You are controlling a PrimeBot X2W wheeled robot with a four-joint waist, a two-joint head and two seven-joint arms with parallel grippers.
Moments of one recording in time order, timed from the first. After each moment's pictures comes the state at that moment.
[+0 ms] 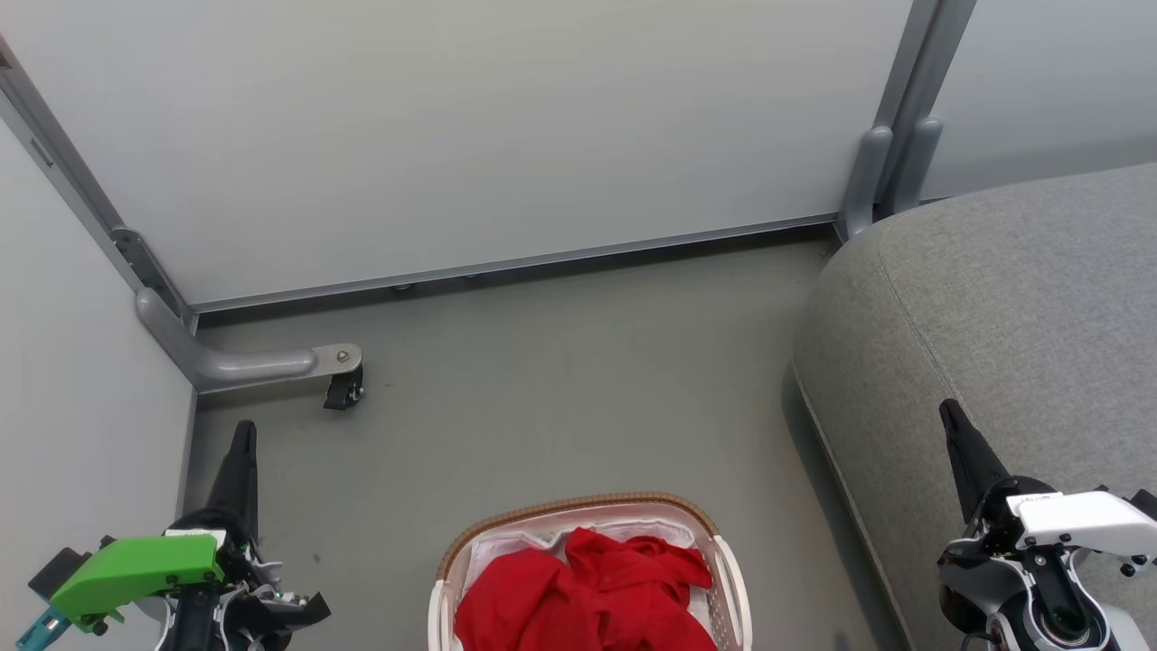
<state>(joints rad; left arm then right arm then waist) -0.10 0.05 0.11 0.24 -1.61 -0.13 0.11 -0.11 -0.05 -0.11 0.25 1.61 0.13 0.11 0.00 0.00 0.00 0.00</state>
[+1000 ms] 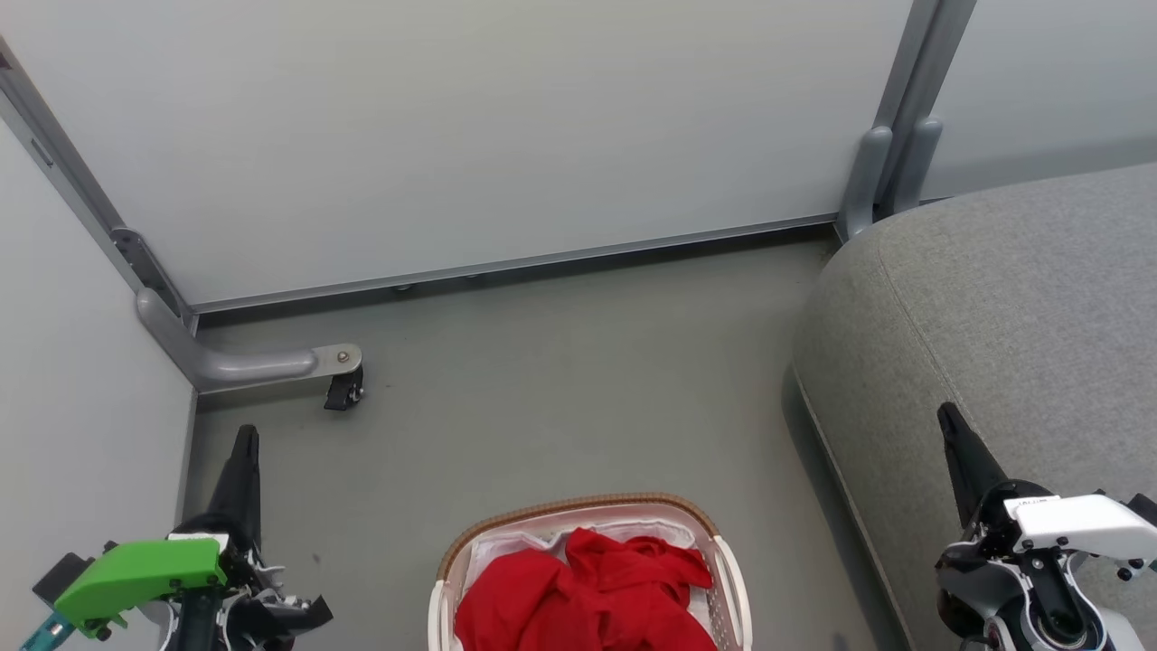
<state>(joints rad) -0.10 0.05 0.11 0.25 -1.61 -0.13 0.11 -0.11 -0.05 -0.11 0.25 1.61 0.13 0.11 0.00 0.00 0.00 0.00</state>
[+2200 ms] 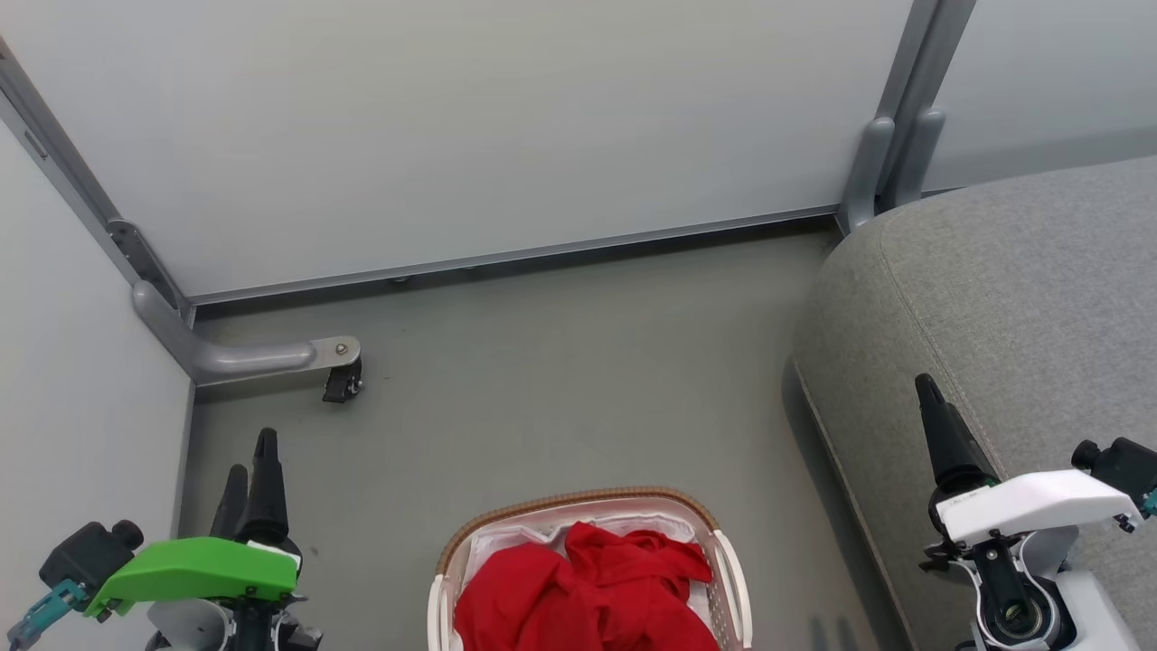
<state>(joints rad) -0.10 0.08 0.04 0.32 -1.02 -0.13 -0.03 -0.14 -0.09 -0.03 0.27 1.07 0.13 -0.03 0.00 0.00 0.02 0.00</state>
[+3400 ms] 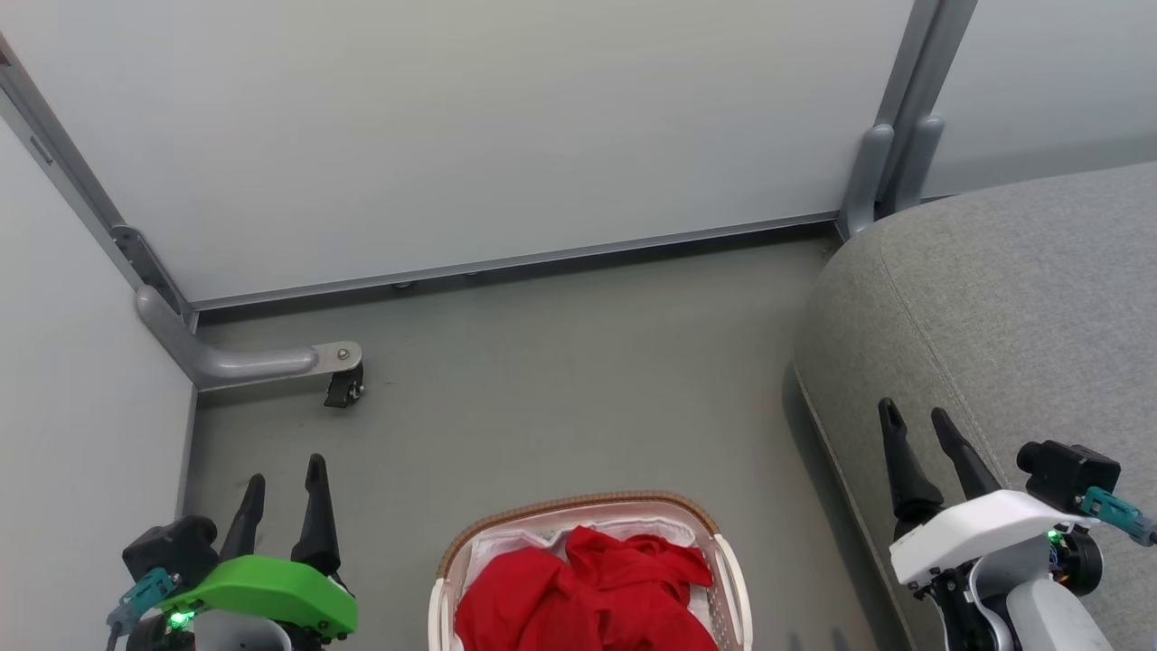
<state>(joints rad) -0.08 0.09 -0.05 0.37 -0.54 -0.10 -0.14 -0.13 -0.08 0.02 0.30 0.55 0.13 -0.14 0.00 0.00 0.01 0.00</state>
